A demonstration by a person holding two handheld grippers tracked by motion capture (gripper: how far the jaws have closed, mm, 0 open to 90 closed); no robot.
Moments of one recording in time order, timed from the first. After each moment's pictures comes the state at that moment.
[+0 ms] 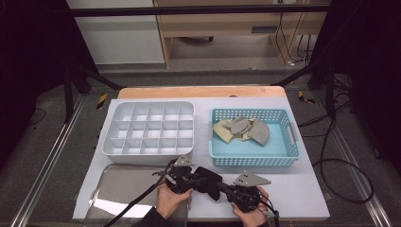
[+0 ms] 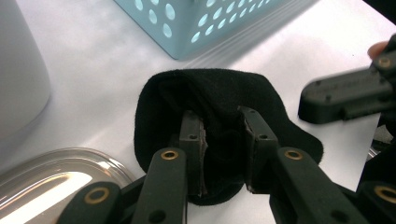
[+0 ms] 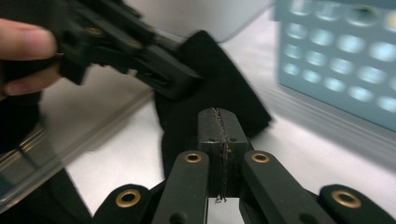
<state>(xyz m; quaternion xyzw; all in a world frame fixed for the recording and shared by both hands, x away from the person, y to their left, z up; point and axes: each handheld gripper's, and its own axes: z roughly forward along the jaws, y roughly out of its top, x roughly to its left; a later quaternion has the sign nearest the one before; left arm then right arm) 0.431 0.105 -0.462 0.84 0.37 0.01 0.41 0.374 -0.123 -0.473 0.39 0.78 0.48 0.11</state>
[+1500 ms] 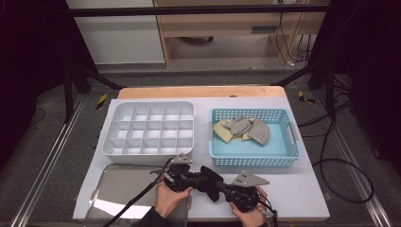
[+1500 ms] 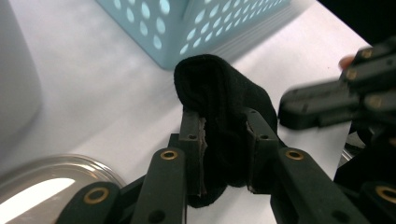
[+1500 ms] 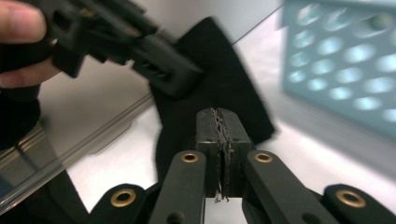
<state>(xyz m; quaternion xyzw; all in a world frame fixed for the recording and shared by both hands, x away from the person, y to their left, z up) 0.432 0.110 -0.452 0.82 0.36 -0.01 0.43 0.374 -0.126 -0.471 0.38 0.78 0.49 0.13</state>
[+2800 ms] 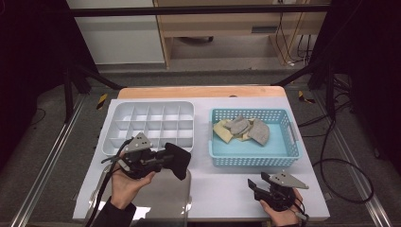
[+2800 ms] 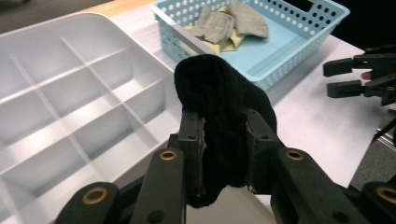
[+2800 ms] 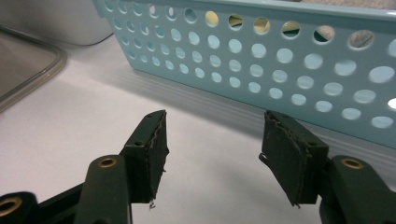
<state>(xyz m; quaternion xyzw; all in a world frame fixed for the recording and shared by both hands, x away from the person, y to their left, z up) 0.422 0.197 -0.346 0.82 0.35 0.14 0.44 0.370 -0.211 -0.476 0.48 0.72 0.44 0.22</state>
